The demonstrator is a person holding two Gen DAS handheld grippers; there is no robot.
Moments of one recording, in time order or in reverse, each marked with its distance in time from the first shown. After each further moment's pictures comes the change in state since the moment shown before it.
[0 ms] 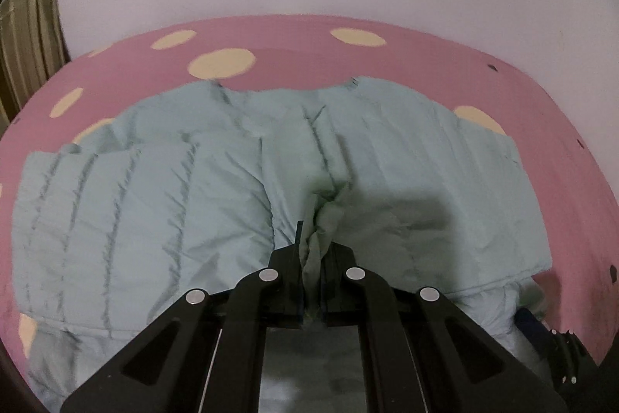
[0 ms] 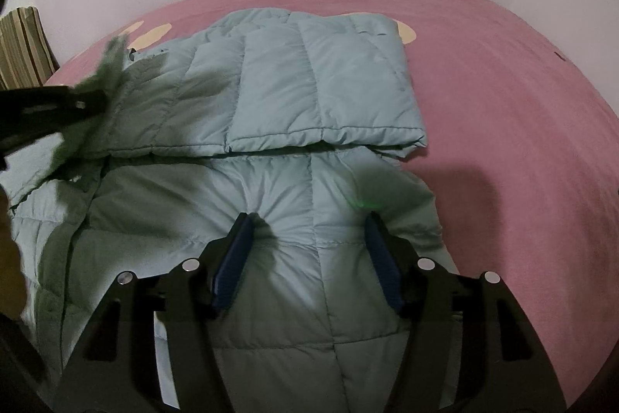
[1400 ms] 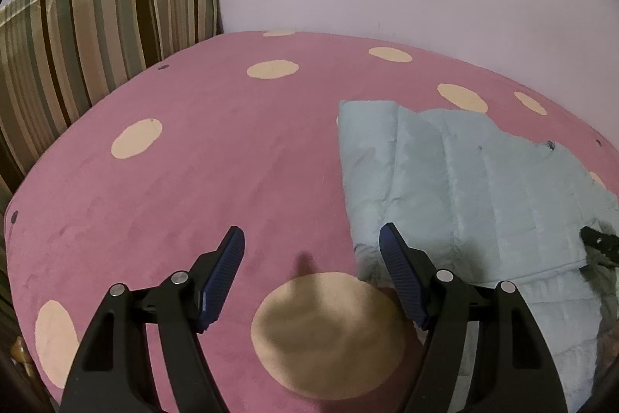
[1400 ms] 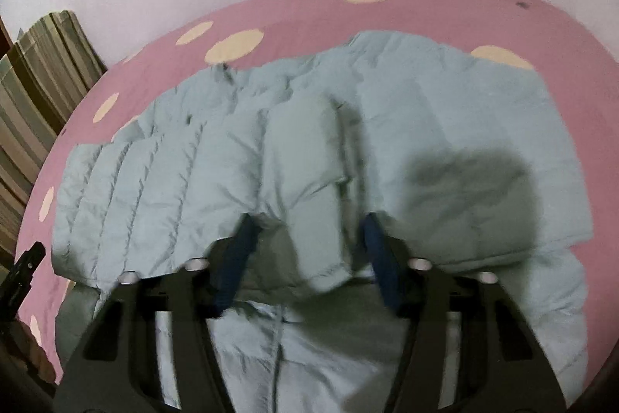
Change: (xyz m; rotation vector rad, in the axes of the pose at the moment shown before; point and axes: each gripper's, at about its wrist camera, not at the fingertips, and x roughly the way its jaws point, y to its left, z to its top) left arm -0.107 0.256 -0.070 -0.248 -0.107 0.324; right arm 0.022 0.115 0.072 -0.019 0.073 0.218
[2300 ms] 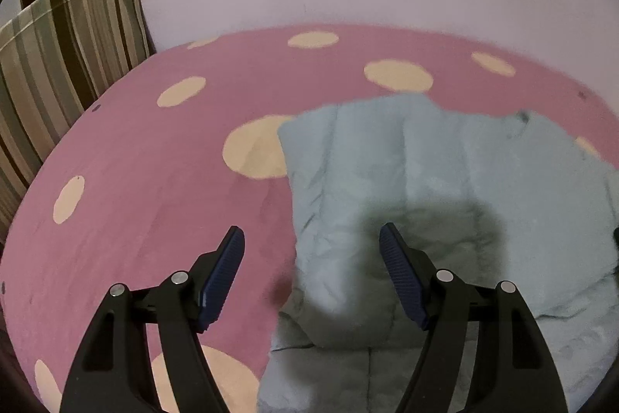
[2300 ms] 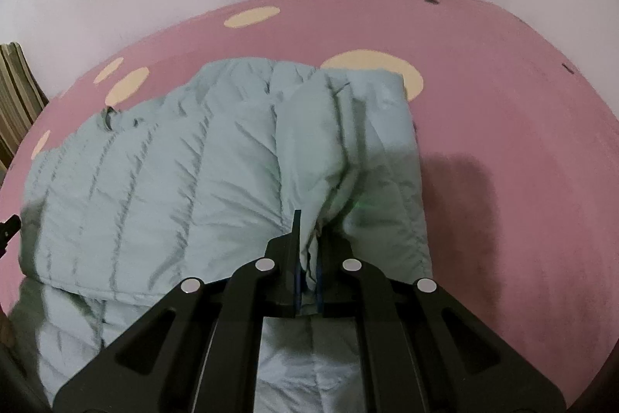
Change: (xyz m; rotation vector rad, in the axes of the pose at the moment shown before) left arm 0.058 -0.115 0.036 0.196 0.070 -0.038; right arm -0.023 -0.124 0.006 0.086 -0.077 -0.210
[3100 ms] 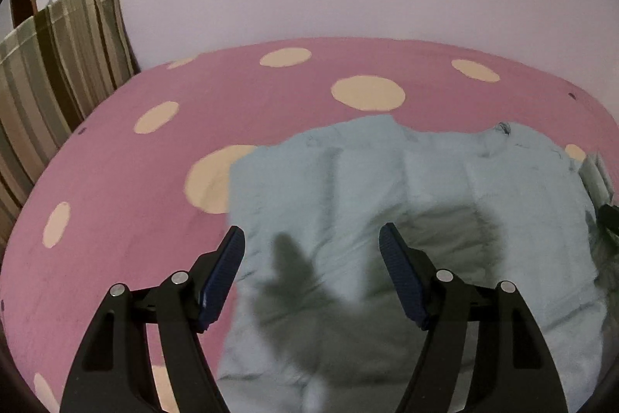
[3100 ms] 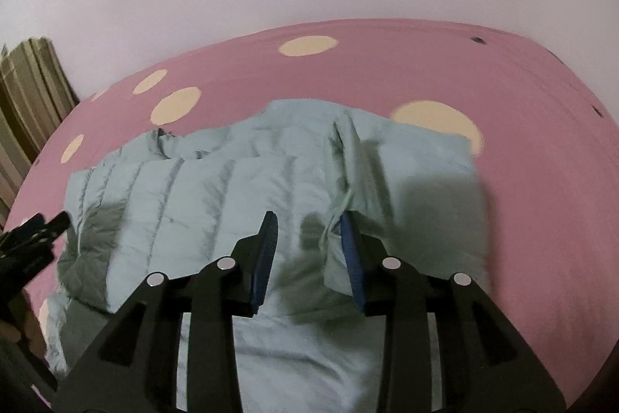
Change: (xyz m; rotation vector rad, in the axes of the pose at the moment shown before) left arm 0.006 -0.042 0.024 0.026 -0.038 -0.027; right arm -0.011 0.059 0.031 -0.081 -0.064 0.101
